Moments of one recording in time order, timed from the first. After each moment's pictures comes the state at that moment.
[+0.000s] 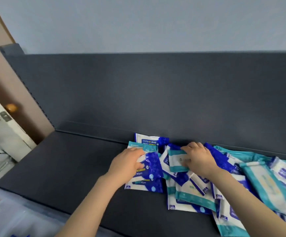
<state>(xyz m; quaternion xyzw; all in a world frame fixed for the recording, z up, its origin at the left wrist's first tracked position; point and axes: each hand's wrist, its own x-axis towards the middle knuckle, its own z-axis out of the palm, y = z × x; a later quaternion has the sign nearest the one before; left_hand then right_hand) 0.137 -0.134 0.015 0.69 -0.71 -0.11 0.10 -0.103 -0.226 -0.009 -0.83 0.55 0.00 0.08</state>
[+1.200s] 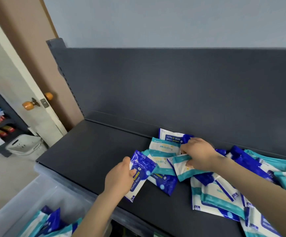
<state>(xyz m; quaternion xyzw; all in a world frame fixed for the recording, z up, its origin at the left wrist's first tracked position) 0.186 -0.056 -0.009 0.84 -0.52 -0.12 0.12 -0.036 -0.230 0.005 -0.94 0.34 0.06 -0.02</state>
